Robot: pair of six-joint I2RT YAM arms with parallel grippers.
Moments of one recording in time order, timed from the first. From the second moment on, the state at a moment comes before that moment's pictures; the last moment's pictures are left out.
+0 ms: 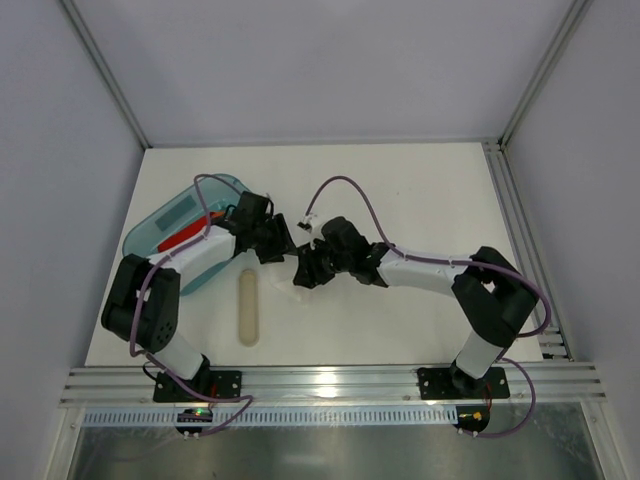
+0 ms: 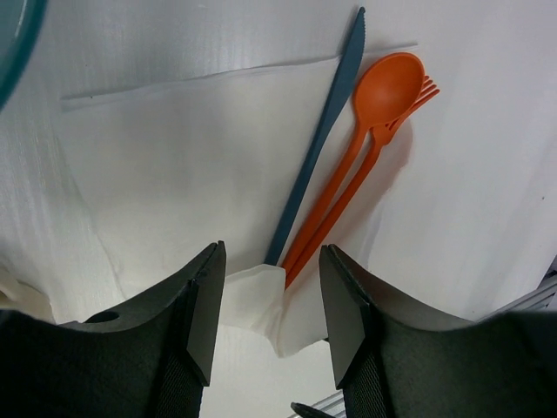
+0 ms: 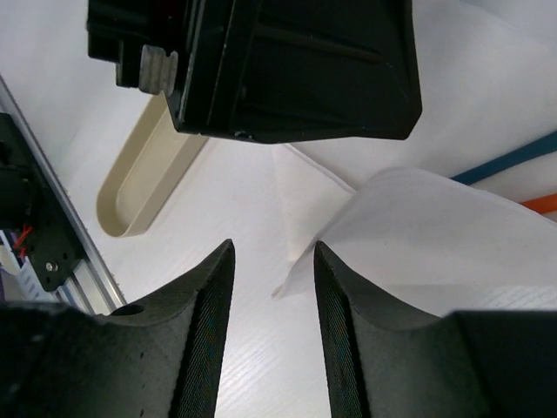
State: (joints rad) left arm -0.42 1.60 0.98 -0.35 0.23 -0.71; right arm 0.85 1.69 0.98 0.05 -0.28 0.35
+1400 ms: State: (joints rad) left arm -0.42 1.60 0.95 -0.29 0.34 -0.68; right arm 0.74 1.80 0.99 0.17 -0.58 0.39
